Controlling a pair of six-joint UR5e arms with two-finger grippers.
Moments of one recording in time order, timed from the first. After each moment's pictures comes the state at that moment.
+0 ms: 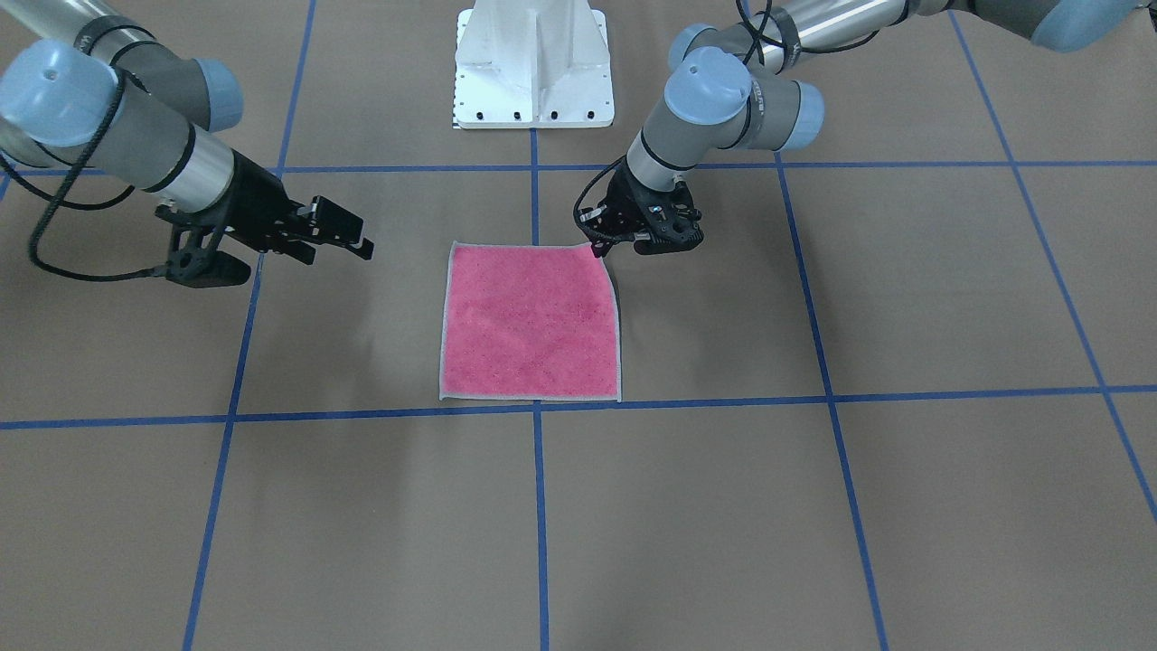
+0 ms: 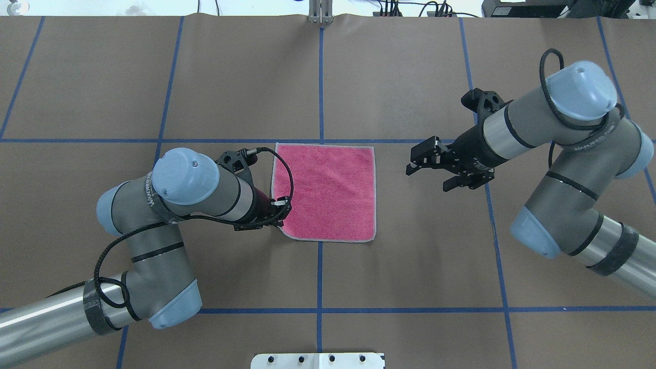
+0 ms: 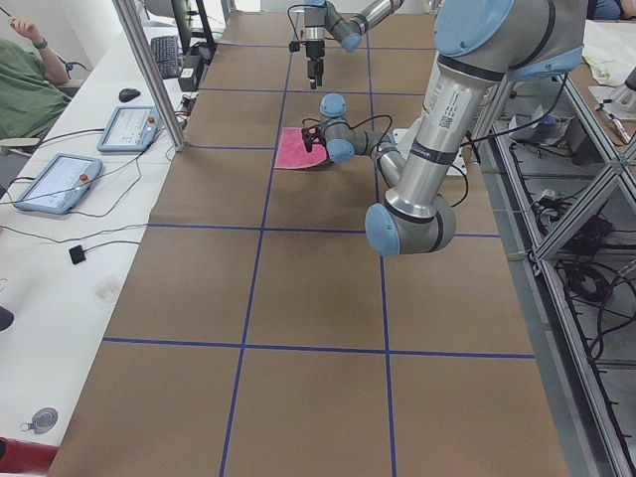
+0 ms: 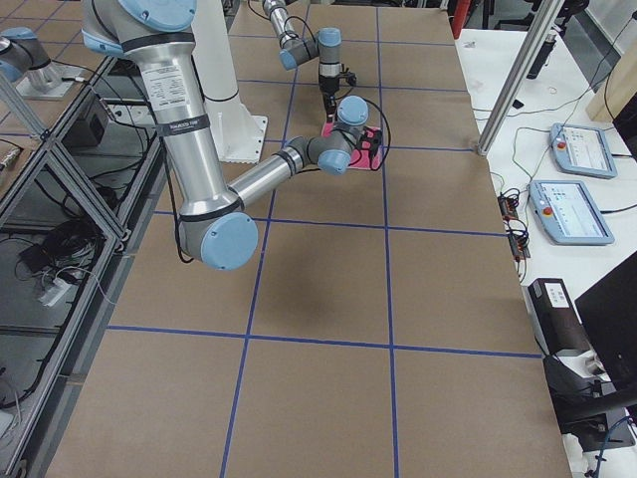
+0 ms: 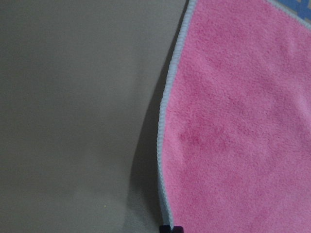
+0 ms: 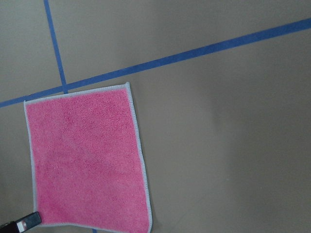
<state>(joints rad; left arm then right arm) -0.48 -2.09 -1.66 -2.05 -1.94 -1.62 0.73 -1.26 1.77 -0.99 2.26 1.50</state>
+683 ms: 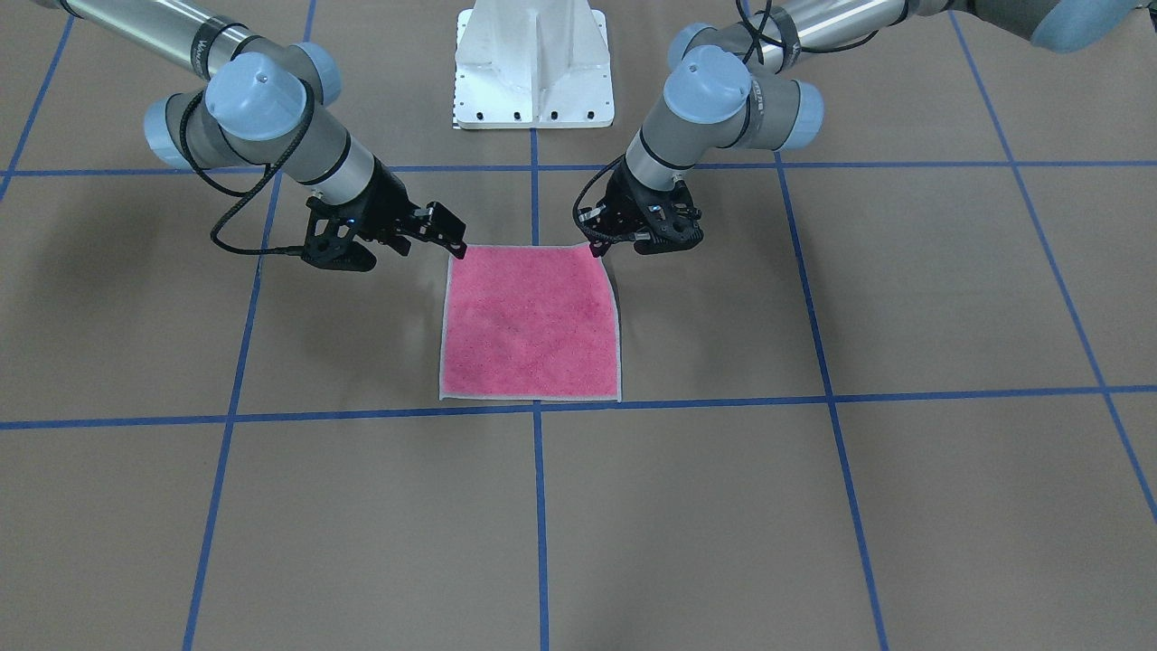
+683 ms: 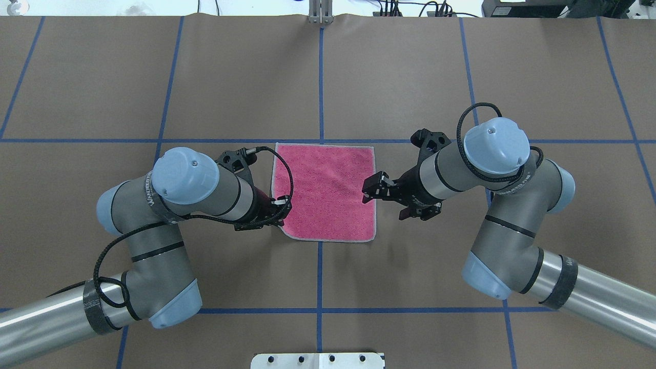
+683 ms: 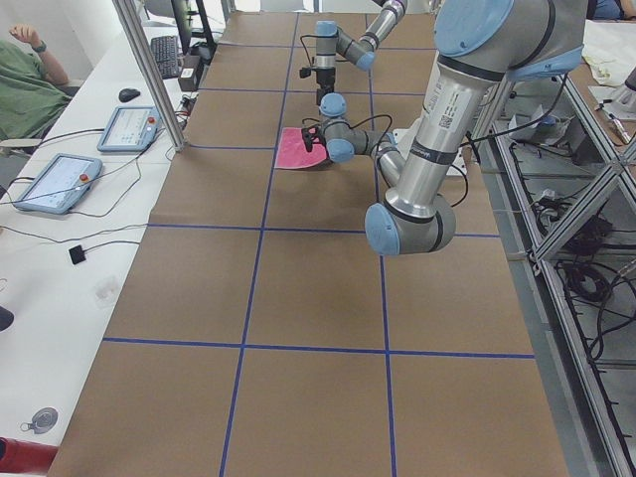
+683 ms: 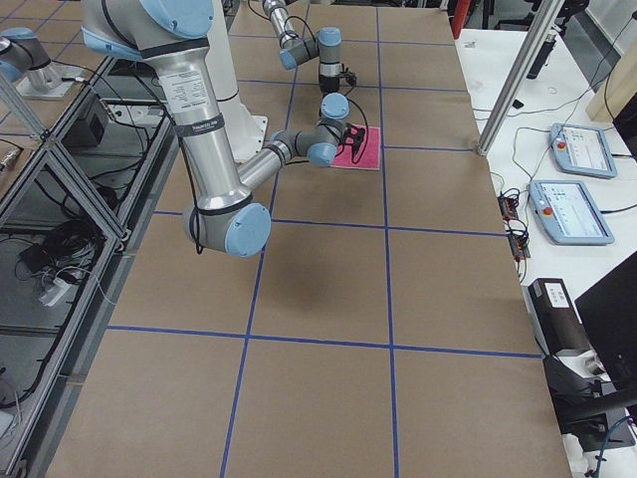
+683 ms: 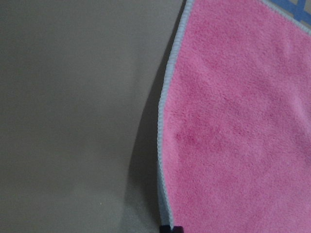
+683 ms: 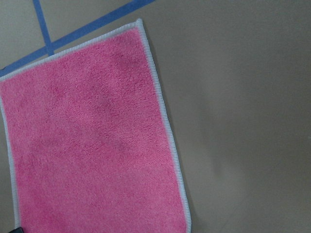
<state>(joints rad) -0.48 -2.09 -1.66 -2.05 -1.94 -1.64 0.57 -1.17 1.69 -1.00 2.08 1.64</state>
